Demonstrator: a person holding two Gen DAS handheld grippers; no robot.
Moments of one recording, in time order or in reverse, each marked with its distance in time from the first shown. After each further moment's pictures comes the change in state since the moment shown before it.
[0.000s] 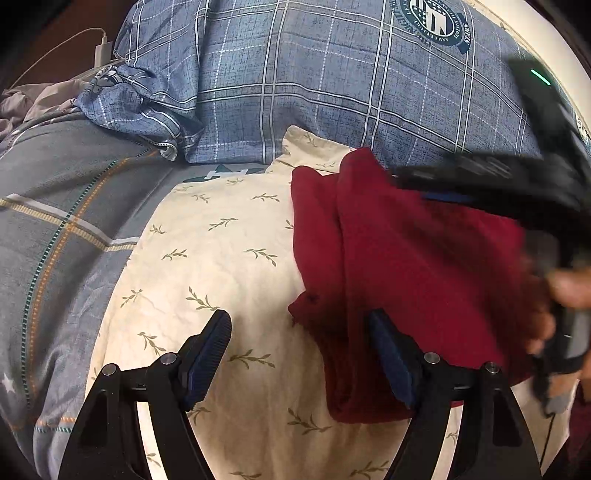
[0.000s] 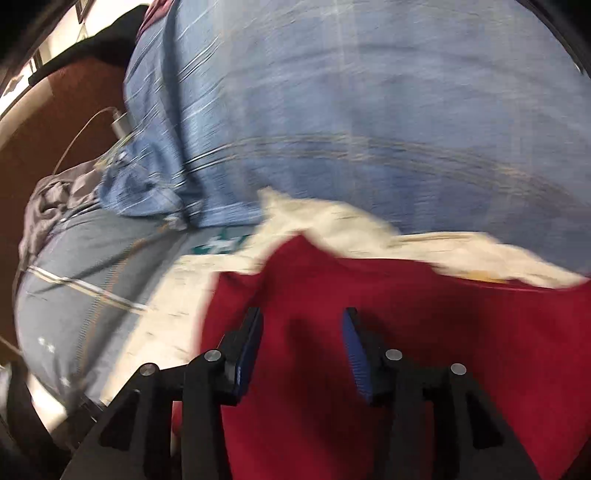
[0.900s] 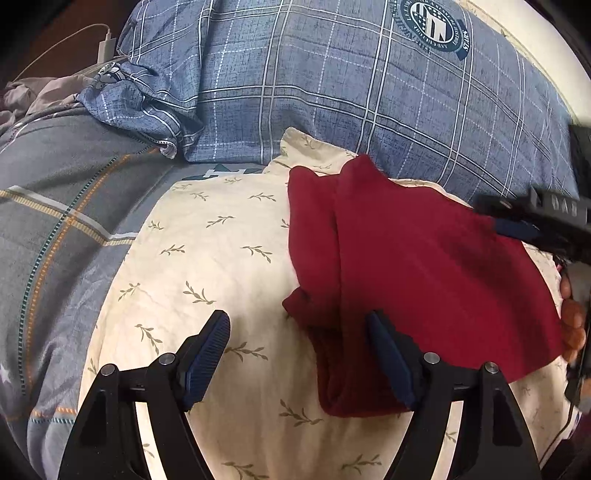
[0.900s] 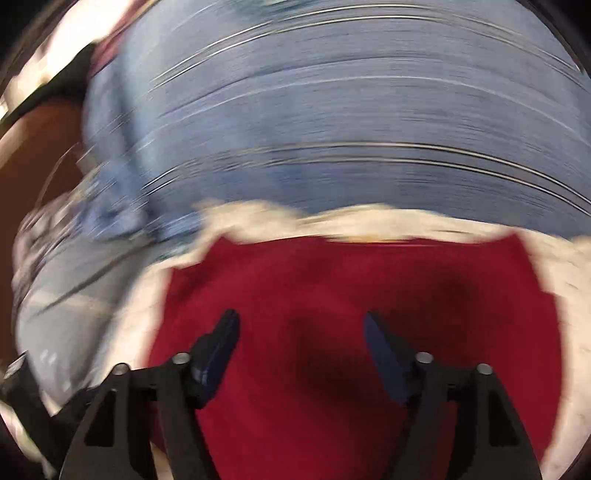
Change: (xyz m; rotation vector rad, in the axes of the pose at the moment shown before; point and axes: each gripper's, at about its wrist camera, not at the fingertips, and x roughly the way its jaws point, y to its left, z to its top) left arm -0.007 0.005 -0.003 -0.022 -0.007 -0.035; right arm -0.032 -0.037 -0.008 0.102 0.053 -0.004
